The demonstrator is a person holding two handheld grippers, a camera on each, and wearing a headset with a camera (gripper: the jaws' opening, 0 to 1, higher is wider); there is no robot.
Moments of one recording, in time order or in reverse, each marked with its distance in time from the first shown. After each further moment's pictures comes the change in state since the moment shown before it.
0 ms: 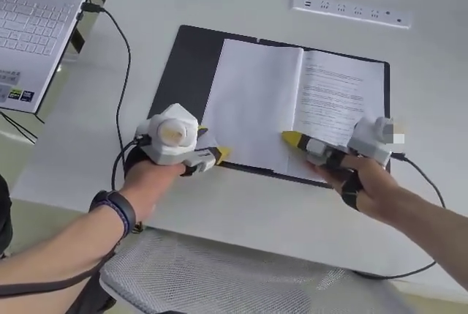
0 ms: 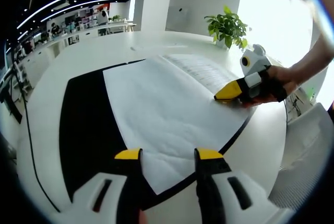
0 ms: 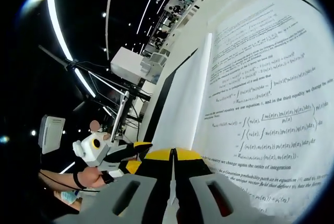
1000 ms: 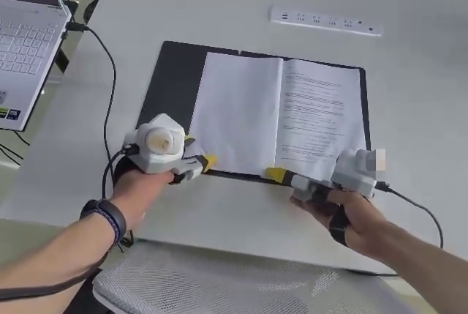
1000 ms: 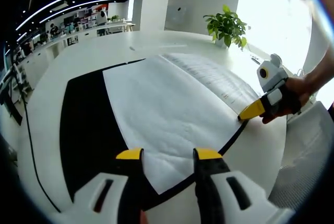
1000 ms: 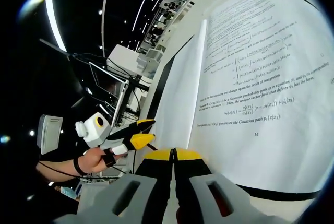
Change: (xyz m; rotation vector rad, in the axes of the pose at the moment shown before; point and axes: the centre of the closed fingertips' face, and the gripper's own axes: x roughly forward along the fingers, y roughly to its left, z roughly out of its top) left arm -0.010 -0.010 0.007 0.006 0.006 -0.003; right arm -0.022 -0.012 -0.042 0.023 0.026 -0.036
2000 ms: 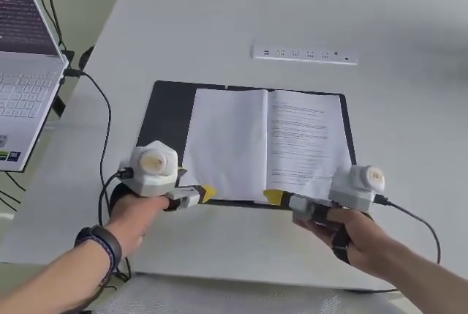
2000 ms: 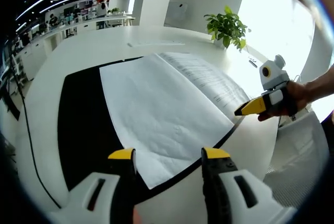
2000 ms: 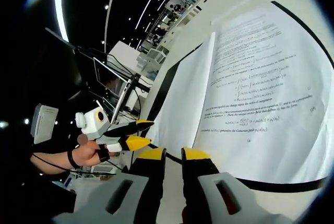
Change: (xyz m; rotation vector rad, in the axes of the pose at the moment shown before) left arm -0.015 -0.014 0.008 -0.049 0.045 -0.039; right arm -0.028 0.014 0.007 -0.102 -0.024 -0.042
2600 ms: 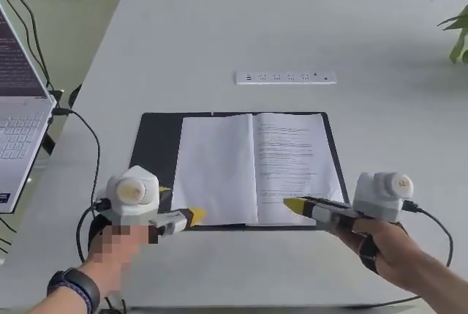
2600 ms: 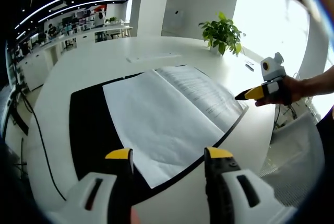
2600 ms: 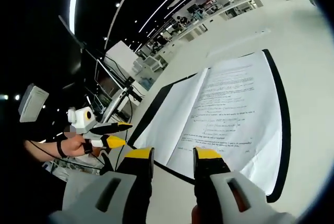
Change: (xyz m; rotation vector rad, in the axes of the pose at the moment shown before) left arm -0.022 -0.002 0.025 0.053 -0.064 0.007; right arm -0.066 -0.012 0.043 -0.195 -0.086 -0.107
